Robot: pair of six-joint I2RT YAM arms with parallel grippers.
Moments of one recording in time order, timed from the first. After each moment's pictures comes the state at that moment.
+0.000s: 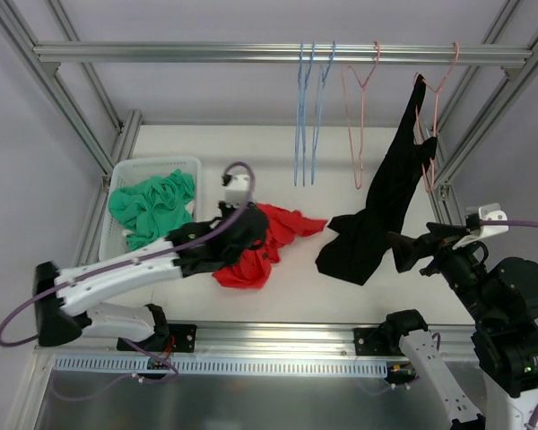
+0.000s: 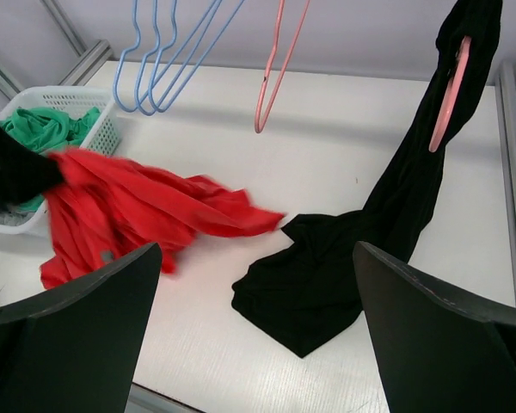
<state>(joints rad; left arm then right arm) -1.14 1.29 1.09 -0.56 -0.79 -0.67 0.22 0.42 1.24 -0.94 -0.13 0.13</state>
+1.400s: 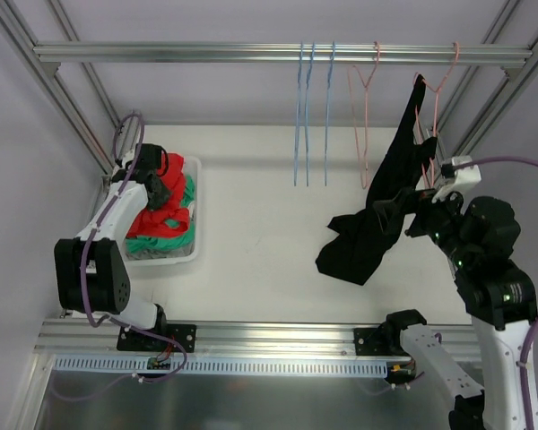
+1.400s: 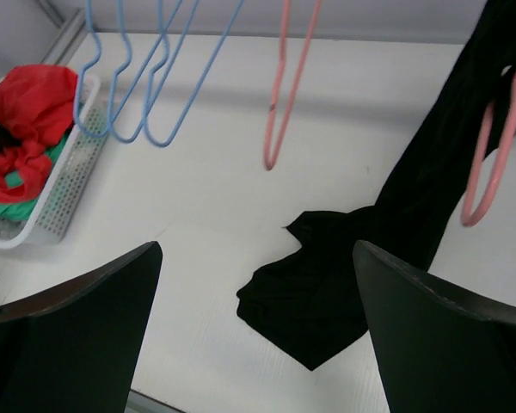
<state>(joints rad) -0.02 1.47 1.14 -0.68 -0.32 -0.65 0.22 0.65 1.25 -0.85 -0.15 0.16</state>
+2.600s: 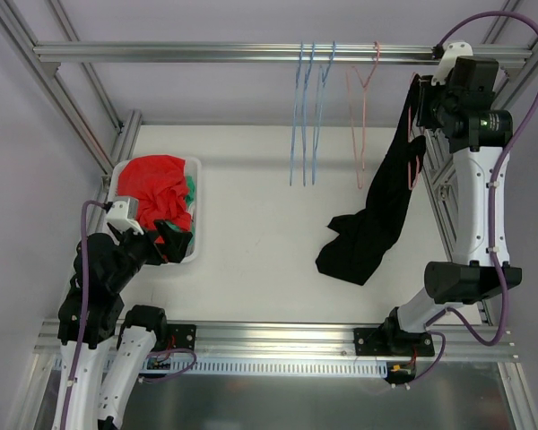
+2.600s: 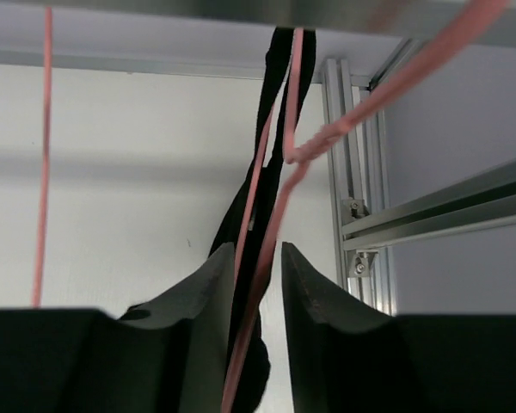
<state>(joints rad) -0.11 0.36 0.83 -0.76 0.23 -0.35 0.01 1.61 2.11 -0.98 0.07 -0.13</state>
